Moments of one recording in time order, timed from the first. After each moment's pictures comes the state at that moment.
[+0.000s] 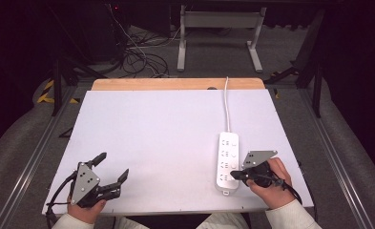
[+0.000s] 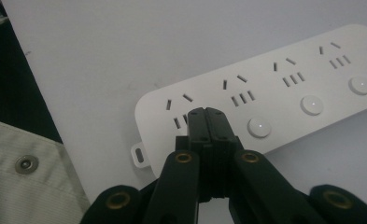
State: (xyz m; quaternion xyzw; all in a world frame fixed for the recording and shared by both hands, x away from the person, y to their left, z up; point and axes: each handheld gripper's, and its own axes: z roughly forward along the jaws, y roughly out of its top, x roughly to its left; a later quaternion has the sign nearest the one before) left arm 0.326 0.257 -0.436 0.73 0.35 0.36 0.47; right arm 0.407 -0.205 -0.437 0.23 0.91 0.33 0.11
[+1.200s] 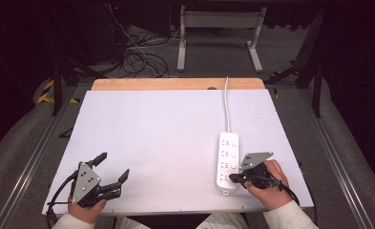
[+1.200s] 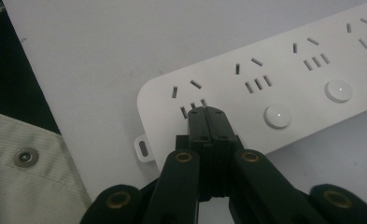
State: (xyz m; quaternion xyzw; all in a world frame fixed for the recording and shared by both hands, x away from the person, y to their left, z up) left arm 0.327 0.257 -0.437 0.73 0.35 0.36 0.47; right arm 0.408 -0.202 -0.449 0.24 0.91 0.32 0.09
